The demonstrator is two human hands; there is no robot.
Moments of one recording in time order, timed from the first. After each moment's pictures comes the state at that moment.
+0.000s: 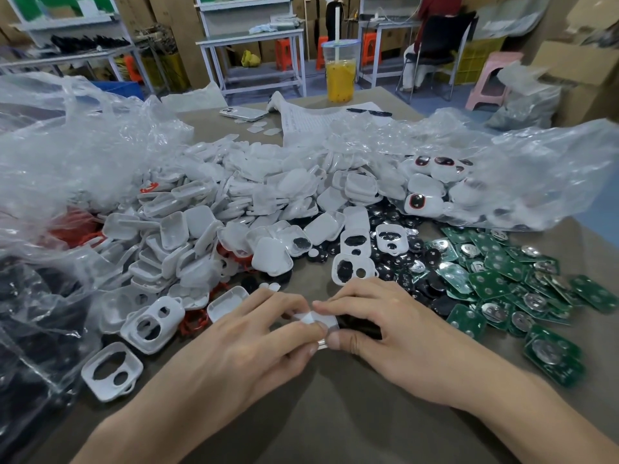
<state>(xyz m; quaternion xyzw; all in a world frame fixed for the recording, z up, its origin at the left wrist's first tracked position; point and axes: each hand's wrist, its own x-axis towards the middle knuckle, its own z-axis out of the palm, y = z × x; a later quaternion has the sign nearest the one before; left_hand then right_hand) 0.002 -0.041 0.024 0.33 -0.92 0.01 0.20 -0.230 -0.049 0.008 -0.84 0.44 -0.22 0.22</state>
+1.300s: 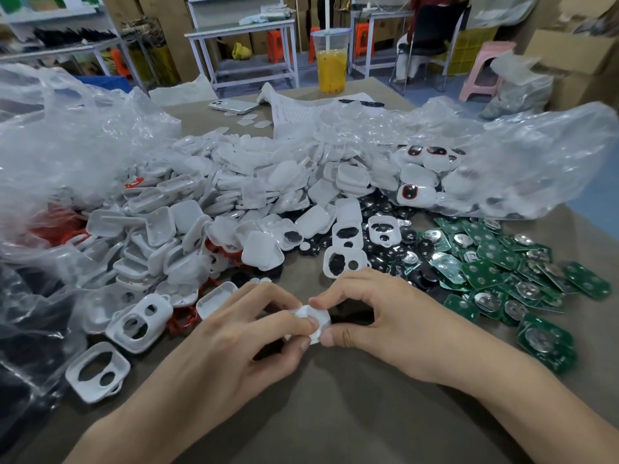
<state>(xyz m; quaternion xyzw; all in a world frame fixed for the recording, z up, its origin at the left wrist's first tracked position) 0.000 -0.039 0.019 0.37 -0.90 -0.08 0.24 -0.235 -0.057 0.008 -0.79 0.47 -0.23 0.33</state>
